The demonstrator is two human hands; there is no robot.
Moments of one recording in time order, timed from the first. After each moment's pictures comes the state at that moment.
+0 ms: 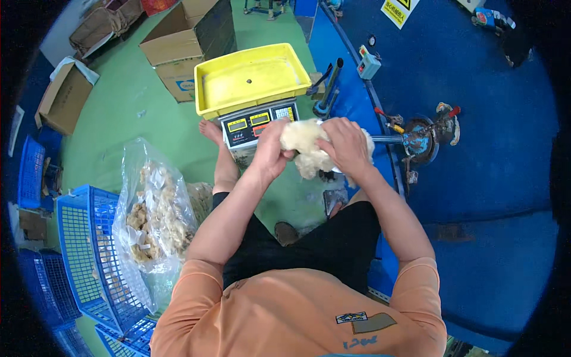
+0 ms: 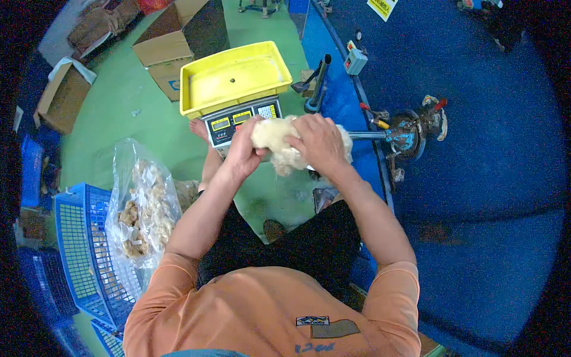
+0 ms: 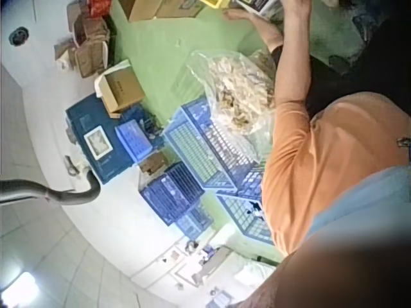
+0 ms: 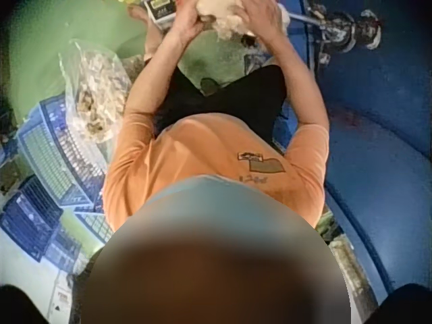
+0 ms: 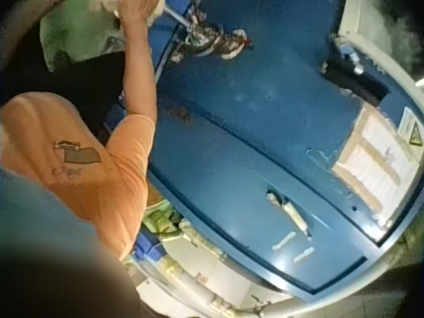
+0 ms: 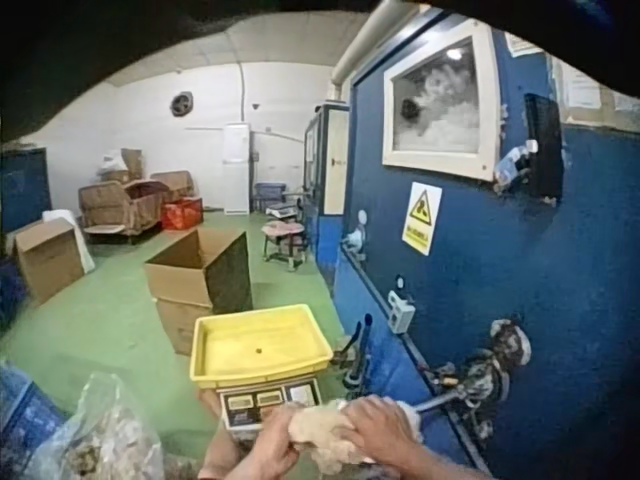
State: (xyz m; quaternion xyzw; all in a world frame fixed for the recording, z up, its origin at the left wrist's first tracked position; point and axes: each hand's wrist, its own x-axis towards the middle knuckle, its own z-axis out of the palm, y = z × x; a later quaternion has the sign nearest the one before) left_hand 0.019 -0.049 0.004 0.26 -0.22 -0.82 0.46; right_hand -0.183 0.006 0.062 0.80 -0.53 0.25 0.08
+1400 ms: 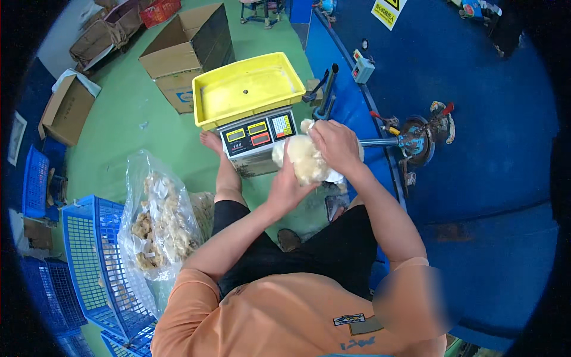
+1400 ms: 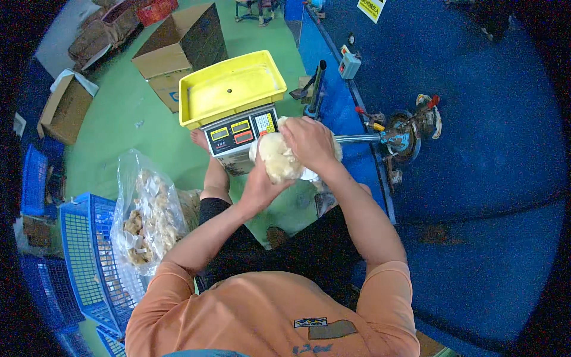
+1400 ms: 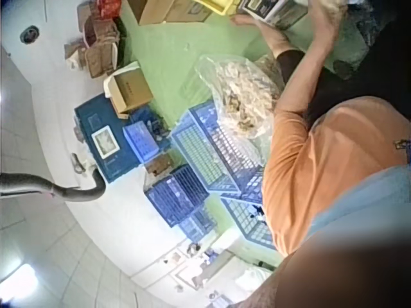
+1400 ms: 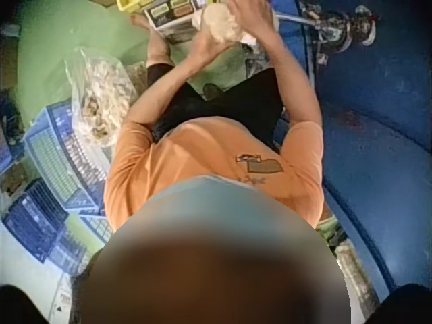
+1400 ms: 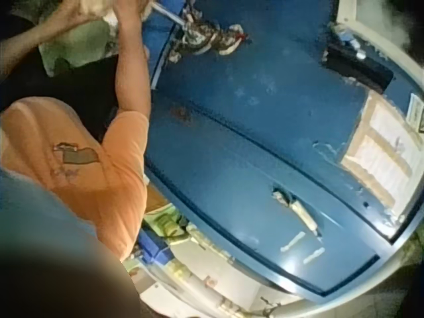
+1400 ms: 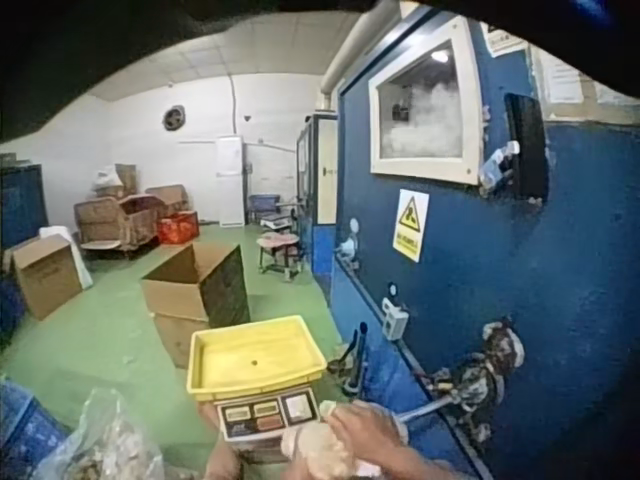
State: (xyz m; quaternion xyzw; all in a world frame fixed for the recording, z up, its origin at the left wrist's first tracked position) left_hand -0.008 0.023 -0.001 0.37 -0.74 -0.34 0.45; right_hand -0.178 -0.007 0.069 0.78 -0.55 0.29 0.05
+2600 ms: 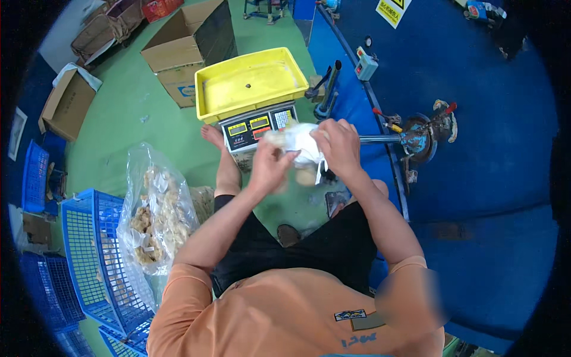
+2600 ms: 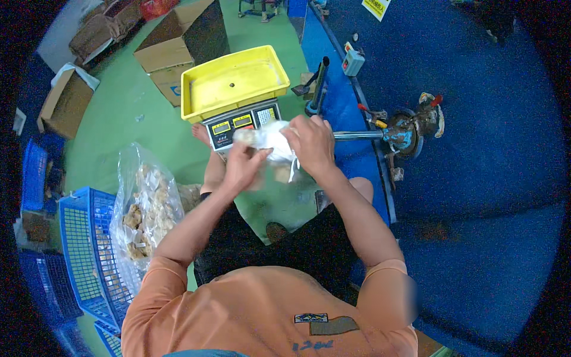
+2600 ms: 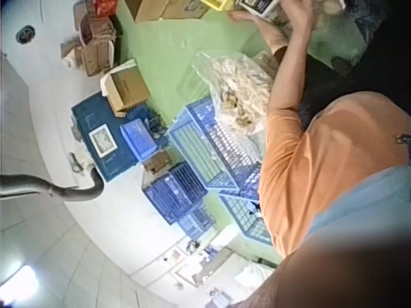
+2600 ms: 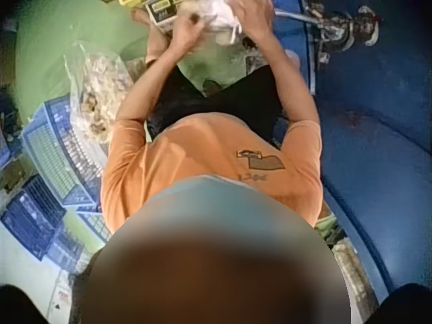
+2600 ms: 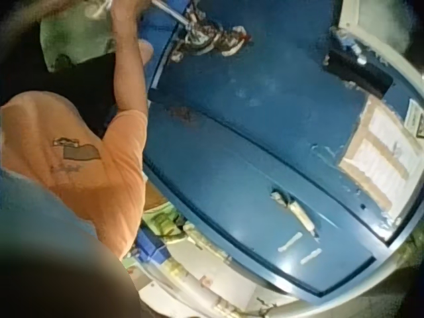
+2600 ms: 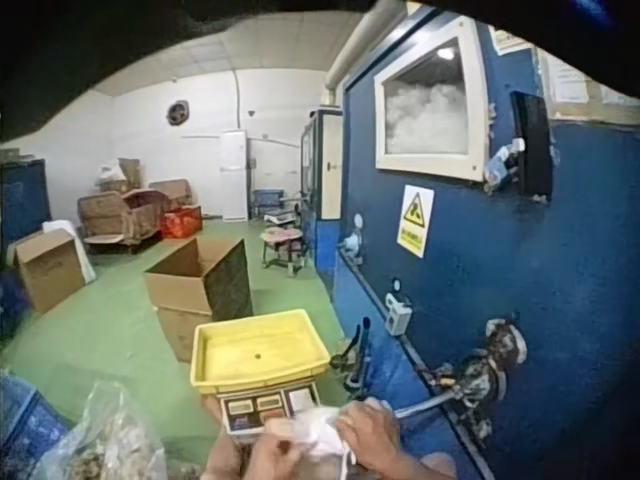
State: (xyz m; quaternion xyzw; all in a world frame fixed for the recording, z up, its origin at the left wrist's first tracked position) left_hand 0.032 -0.011 -0.028 0.42 -0.67 -0.43 0.43; right_hand -0.173 0.012 0.067 0.73 -0.59 0.34 0.04
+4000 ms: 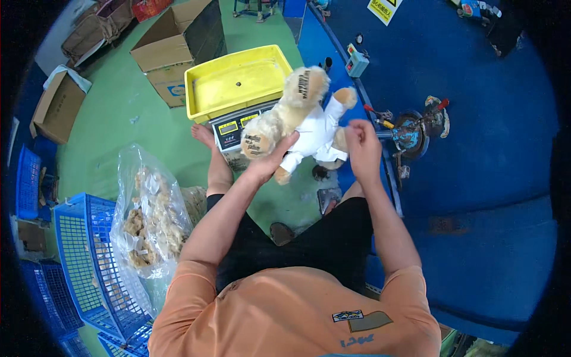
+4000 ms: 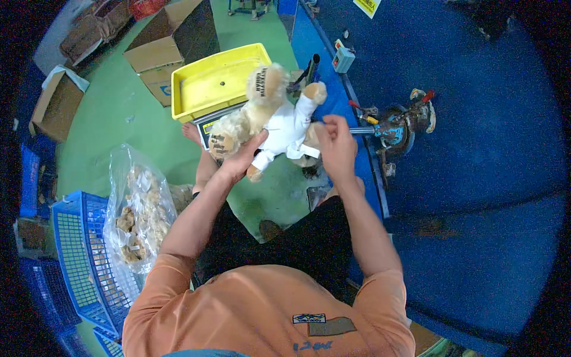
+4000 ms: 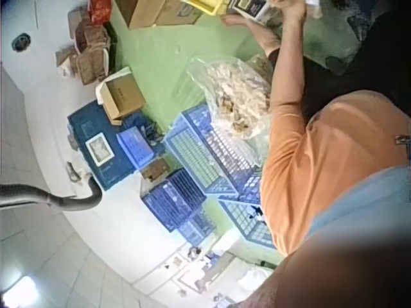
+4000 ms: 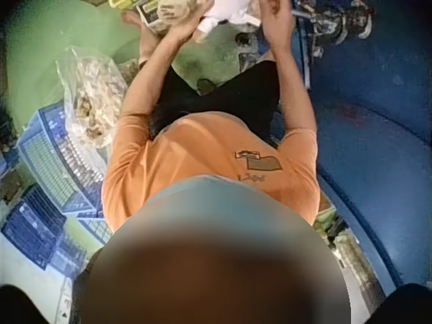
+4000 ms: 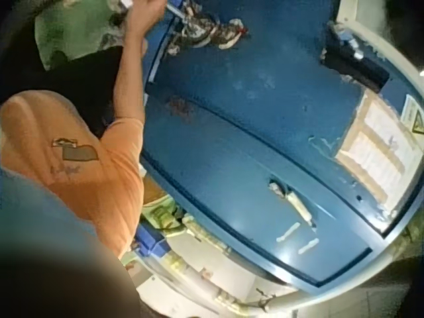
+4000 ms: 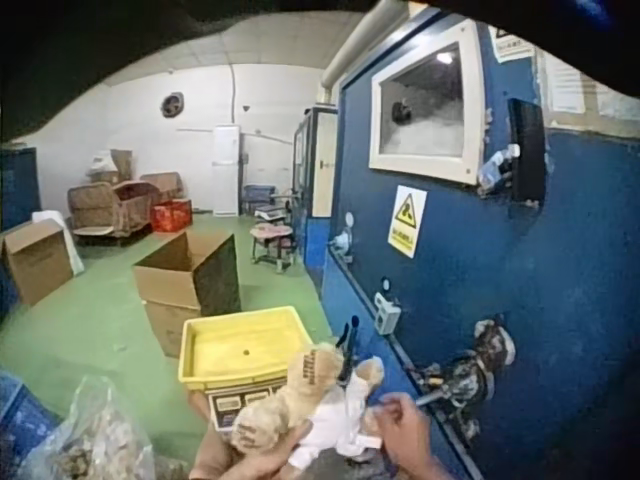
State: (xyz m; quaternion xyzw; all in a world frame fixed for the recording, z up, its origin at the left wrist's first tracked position) left_hand 0.012 -0.006 0.037 0.44 -0.41 -0.73 0.33; right_hand -0.206 0.049 0.069 0.53 -0.69 0.47 -0.13
